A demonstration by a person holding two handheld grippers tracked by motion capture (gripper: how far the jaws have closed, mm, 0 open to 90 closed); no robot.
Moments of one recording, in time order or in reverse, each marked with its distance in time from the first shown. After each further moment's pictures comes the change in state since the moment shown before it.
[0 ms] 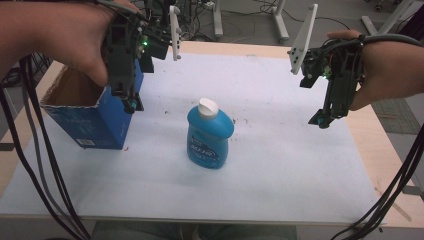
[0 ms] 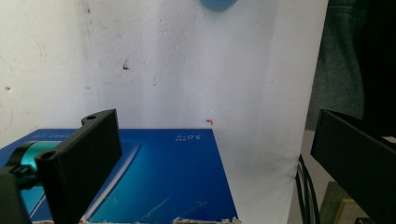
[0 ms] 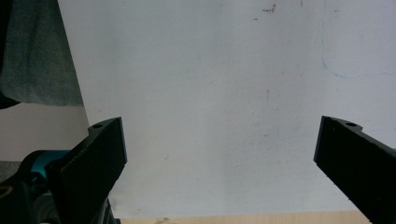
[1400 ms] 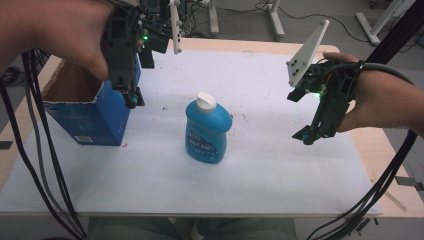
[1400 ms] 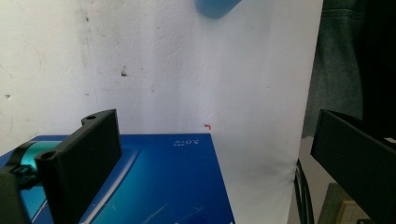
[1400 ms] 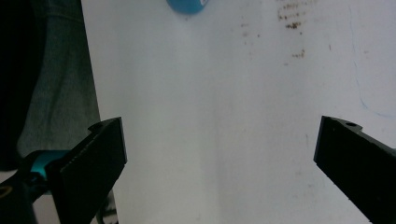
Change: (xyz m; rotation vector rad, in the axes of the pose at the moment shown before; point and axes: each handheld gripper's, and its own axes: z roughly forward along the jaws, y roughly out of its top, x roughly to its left) left arm -0.001 0.003 0.000 -0.007 -0.002 0.016; right arm 0.038 -0.009 0.028 -0.231 0.006 0.064
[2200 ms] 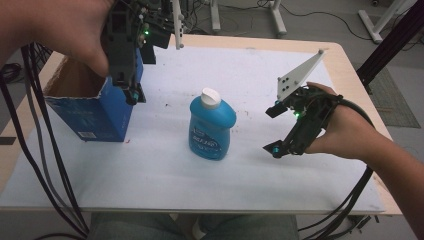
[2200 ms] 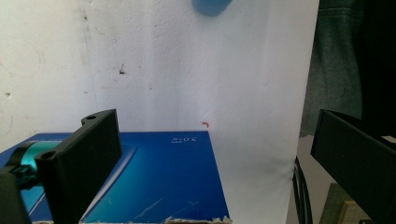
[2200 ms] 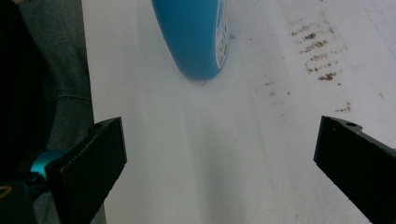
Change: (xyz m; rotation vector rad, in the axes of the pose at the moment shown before) left arm -0.005 -0.005 -0.003 -0.005 0.007 0.000; right arm 0.014 -0.005 0.059 -0.286 0.032 0.120
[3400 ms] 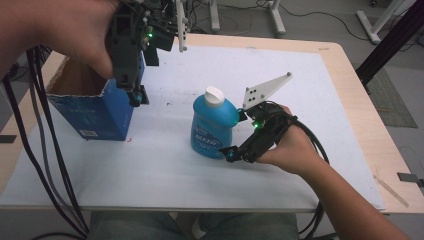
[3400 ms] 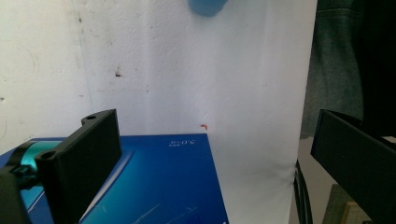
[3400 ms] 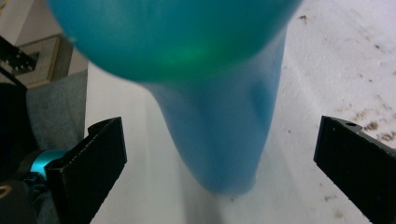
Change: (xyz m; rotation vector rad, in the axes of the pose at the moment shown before) left arm -0.001 -0.003 0.006 -0.014 -0.005 0.012; right arm 0.015 0.020 0.074 -0.294 0.030 0.054
